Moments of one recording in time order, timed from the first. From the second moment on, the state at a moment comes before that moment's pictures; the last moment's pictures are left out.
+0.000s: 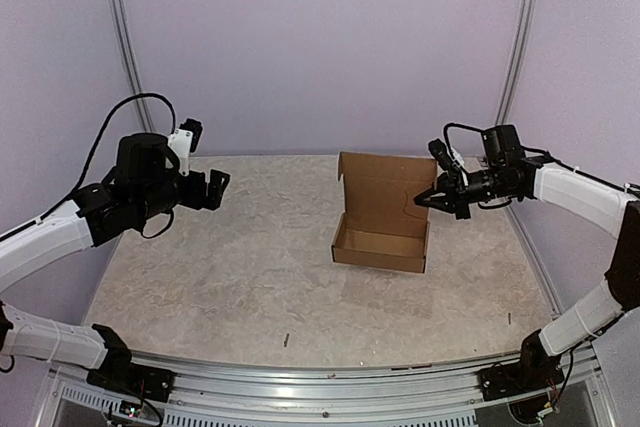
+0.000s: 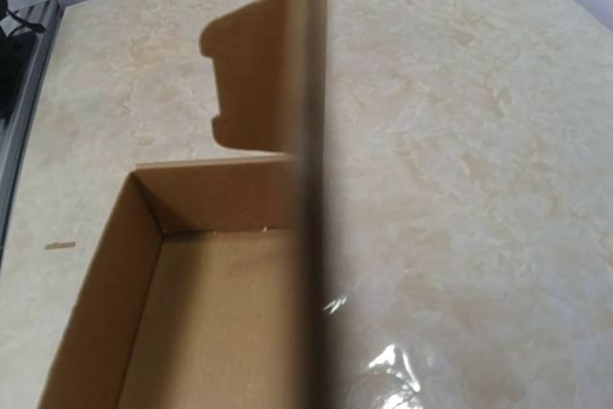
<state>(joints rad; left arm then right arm) -0.60 1.10 0.91 -0.23 -0.31 -0.06 0.23 1.43 1.09 -0.44 -0.99 -0.64</state>
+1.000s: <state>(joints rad) -0.44 1.16 0.78 0.09 0.07 -0.13 0.23 1.40 1.03 -0.43 -1.08 -0.74</state>
